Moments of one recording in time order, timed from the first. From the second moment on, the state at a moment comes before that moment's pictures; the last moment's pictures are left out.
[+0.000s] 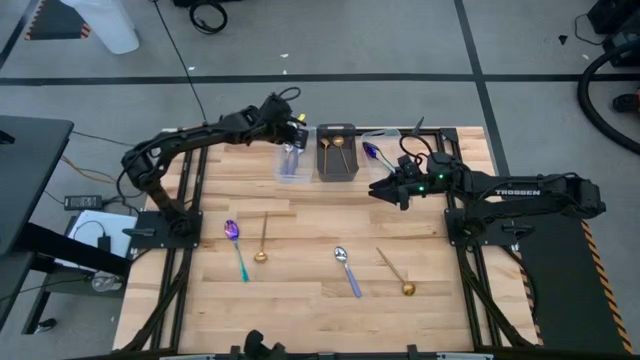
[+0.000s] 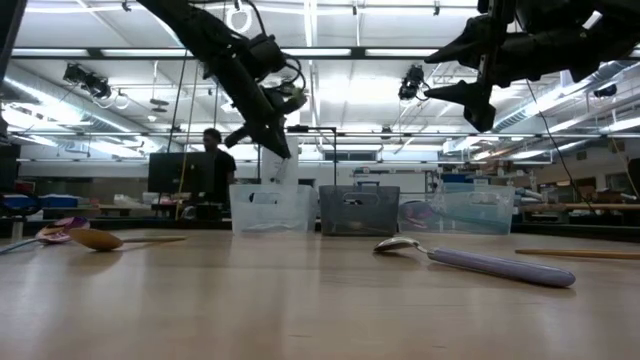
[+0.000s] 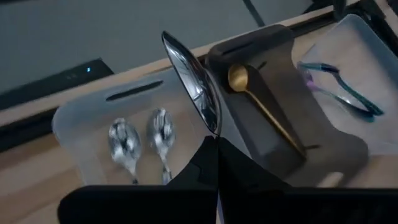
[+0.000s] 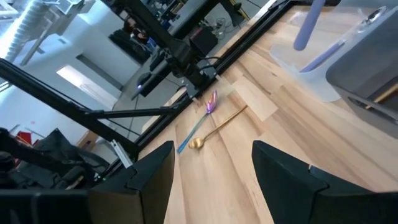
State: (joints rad) left arm 0.62 1.68 1.24 -0.35 -0.05 -0.51; right arm -0.28 0.85 0.41 0.26 -0.28 0.70
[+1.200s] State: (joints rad) left arm 0.62 1.88 1.24 -0.45 -0.11 -0.20; right arm -0.28 0.85 0.41 0.23 -0.18 0.78
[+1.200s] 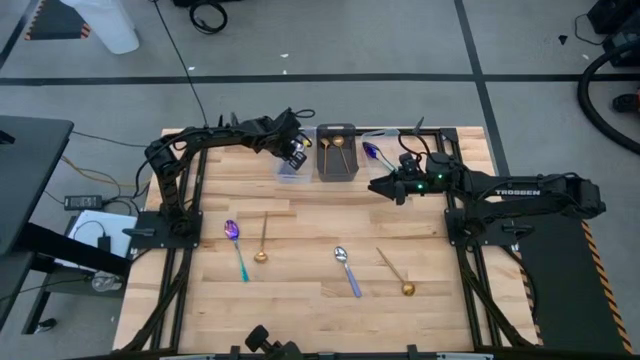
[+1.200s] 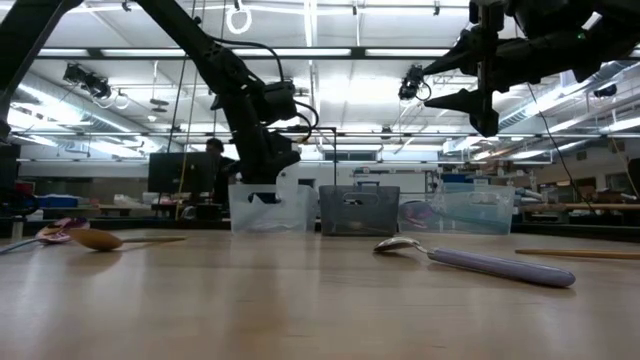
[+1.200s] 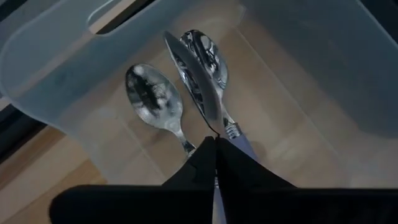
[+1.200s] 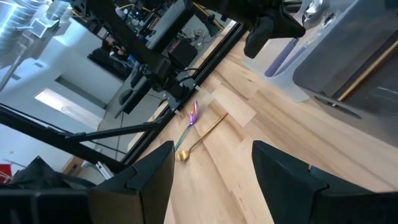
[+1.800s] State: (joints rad) left arm 0.61 1.77 1.24 -0.46 -0.11 -0.28; right arm -0.28 0.85 0.41 0.23 -0.18 0.78
